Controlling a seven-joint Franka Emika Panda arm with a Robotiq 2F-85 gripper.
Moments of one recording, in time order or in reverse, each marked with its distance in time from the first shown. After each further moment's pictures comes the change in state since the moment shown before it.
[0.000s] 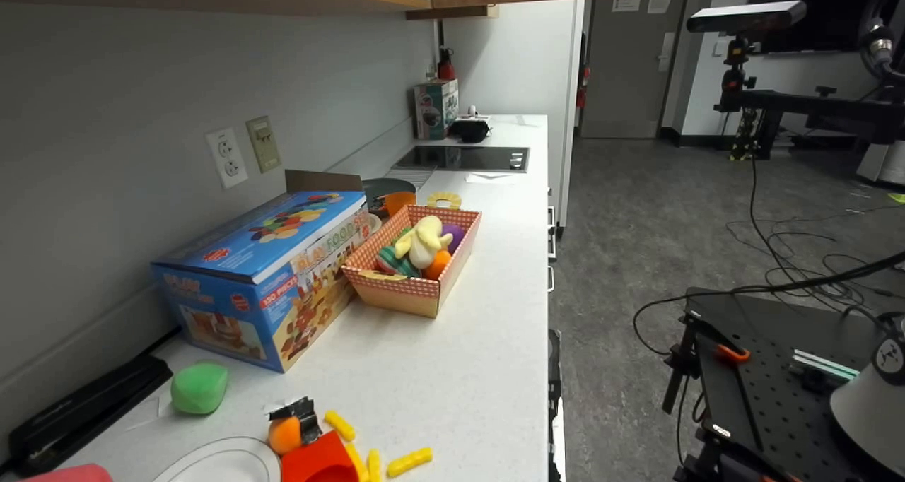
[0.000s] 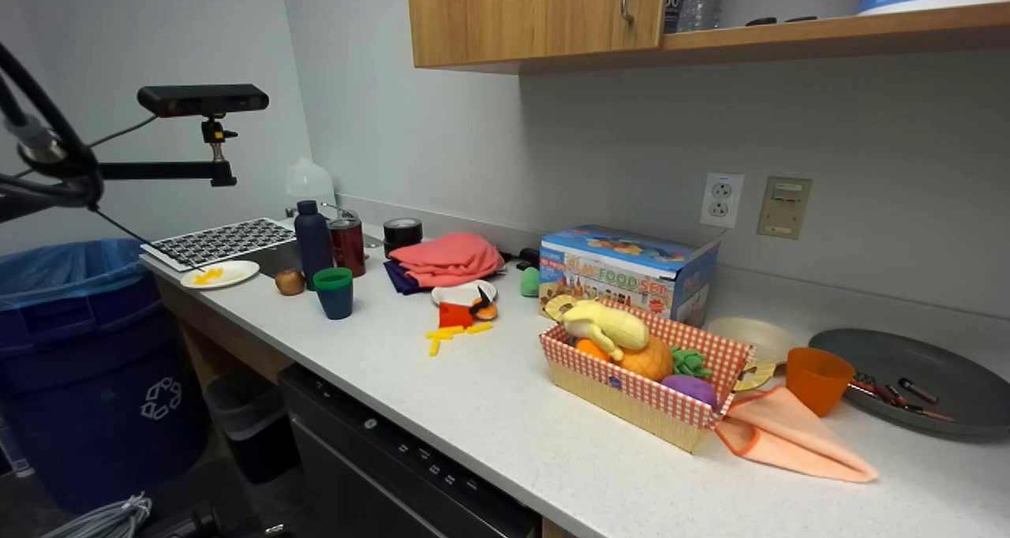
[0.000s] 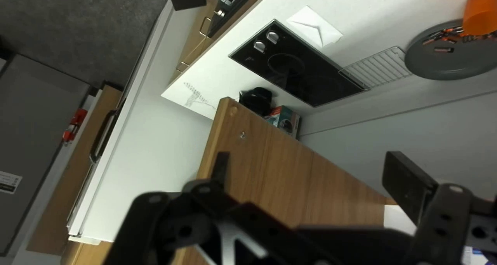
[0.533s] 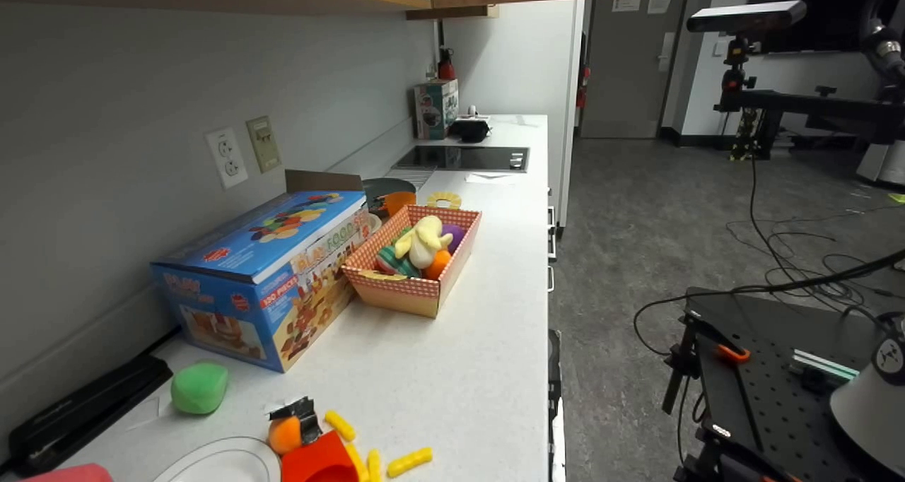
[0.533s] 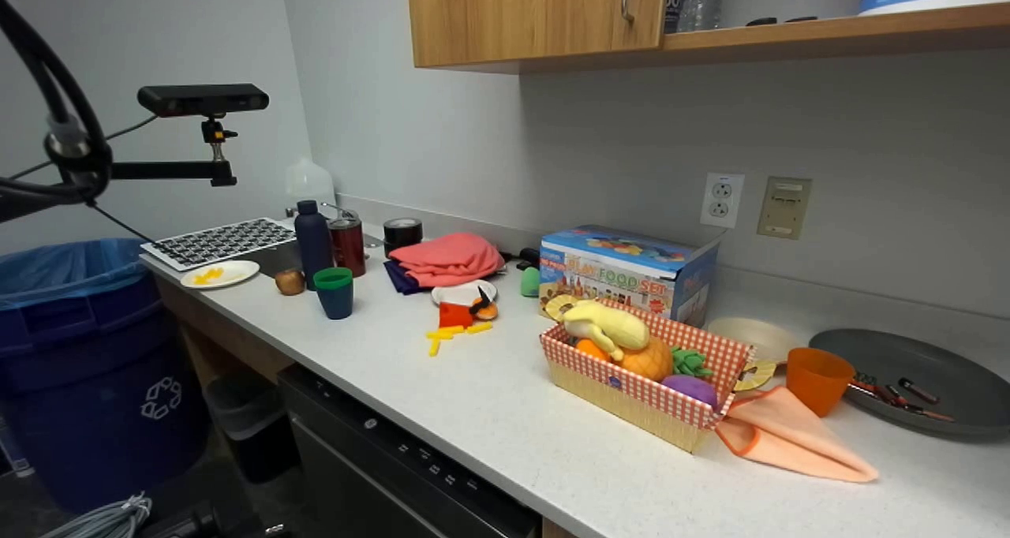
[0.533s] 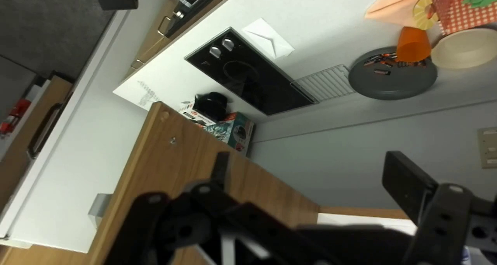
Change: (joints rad) arm 0.083 -0.026 0.034 -0.033 0.062 -0.029 -0.052
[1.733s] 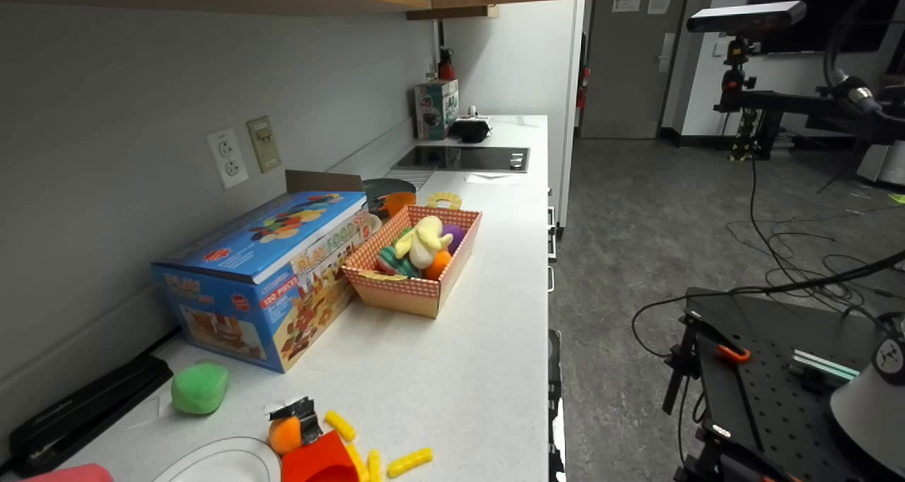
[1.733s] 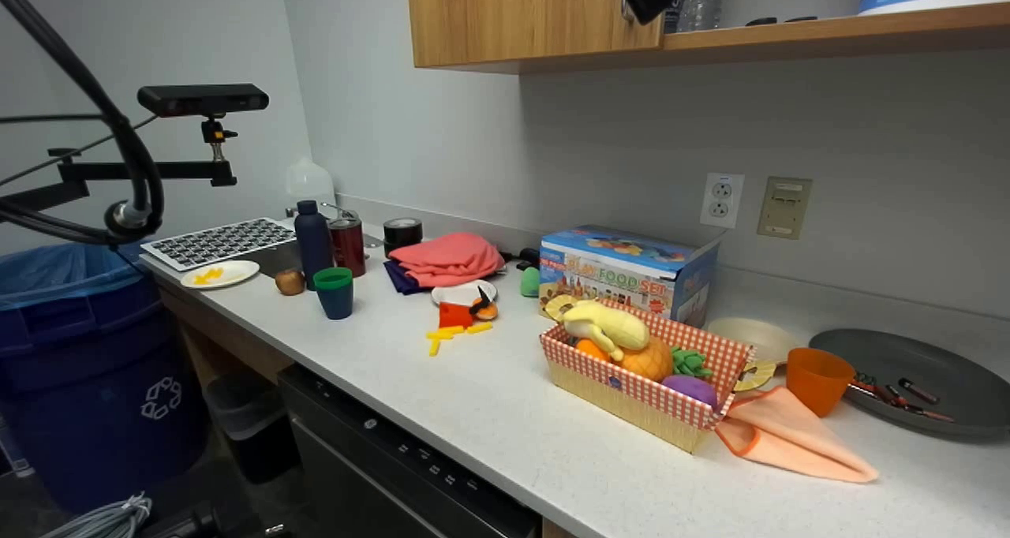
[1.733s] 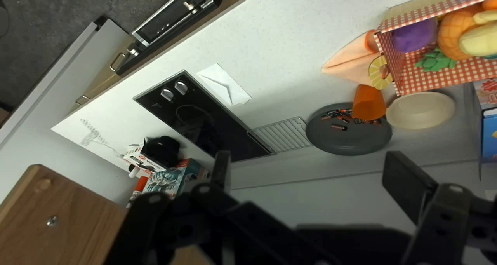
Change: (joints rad) arm 0.091 0.167 -0.050 -0.049 0.041 0.059 -0.029
